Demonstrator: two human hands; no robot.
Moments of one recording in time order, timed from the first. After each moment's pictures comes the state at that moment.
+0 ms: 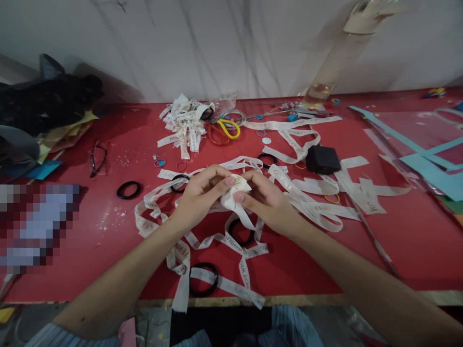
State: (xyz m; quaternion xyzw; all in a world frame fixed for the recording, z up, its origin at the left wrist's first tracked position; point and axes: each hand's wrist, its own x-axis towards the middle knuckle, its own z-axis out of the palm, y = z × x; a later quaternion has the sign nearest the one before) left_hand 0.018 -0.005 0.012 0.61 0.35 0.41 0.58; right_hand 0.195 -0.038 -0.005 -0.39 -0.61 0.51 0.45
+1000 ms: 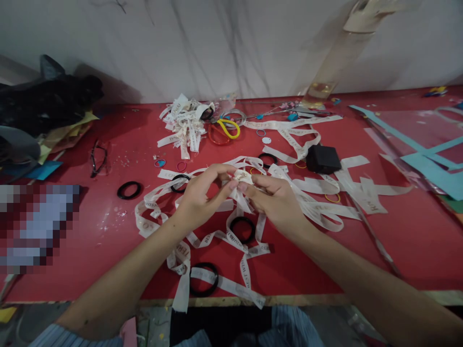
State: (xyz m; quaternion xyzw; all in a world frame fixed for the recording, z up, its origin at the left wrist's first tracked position) left_hand 0.017 -0.003 0.006 0.79 0.31 0.44 0.30; right_hand 0.192 -0.042 0.006 -0.45 -0.50 0.55 0.49
